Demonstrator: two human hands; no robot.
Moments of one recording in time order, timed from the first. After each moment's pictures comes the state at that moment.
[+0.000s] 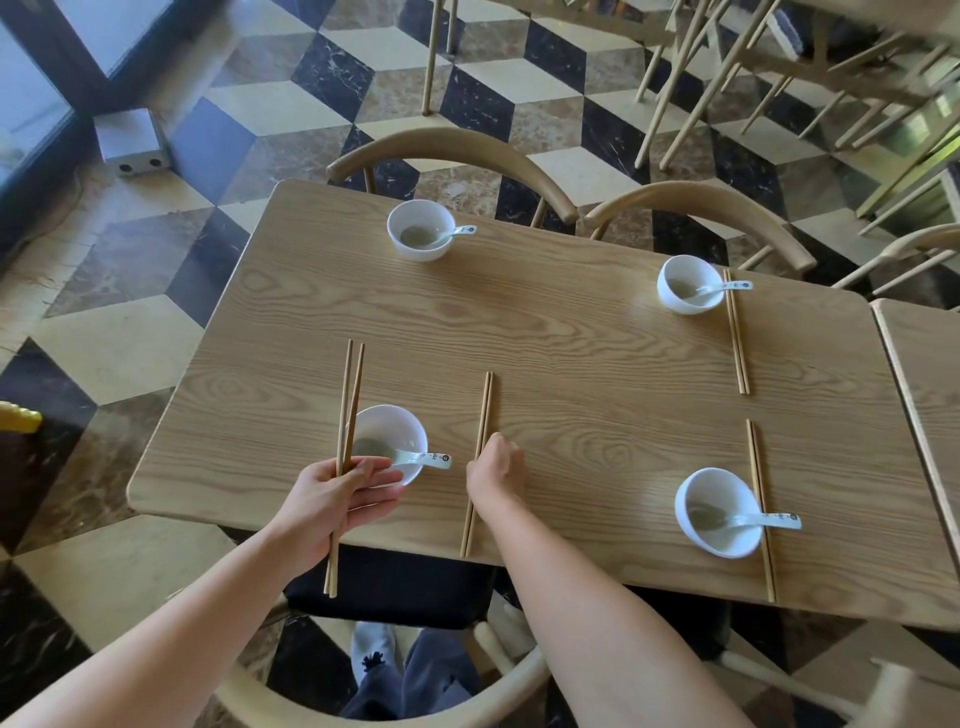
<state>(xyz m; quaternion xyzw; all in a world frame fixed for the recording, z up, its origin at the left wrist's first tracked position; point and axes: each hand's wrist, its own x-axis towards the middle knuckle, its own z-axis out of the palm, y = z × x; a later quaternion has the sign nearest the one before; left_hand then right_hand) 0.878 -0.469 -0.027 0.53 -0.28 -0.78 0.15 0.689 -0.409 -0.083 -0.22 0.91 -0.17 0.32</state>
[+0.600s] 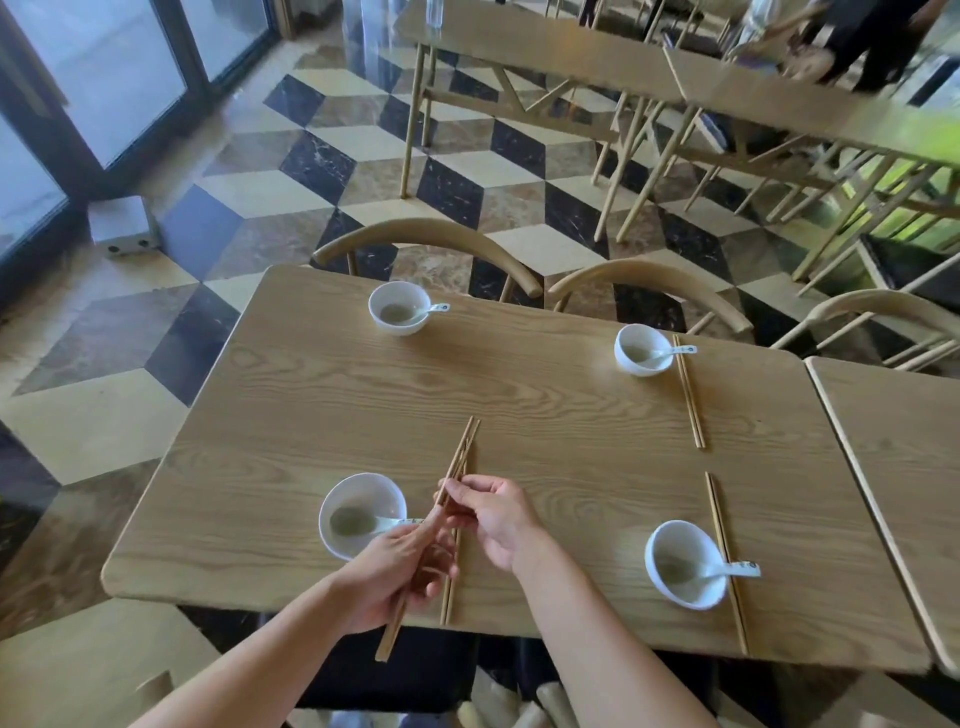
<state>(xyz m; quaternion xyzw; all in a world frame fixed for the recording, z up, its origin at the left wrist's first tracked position) 0.814 -0.440 0.013 0.41 -0.34 -0.84 -0.02 0.666 -0.402 0.006 -0.03 0.62 -0.53 0.58</state>
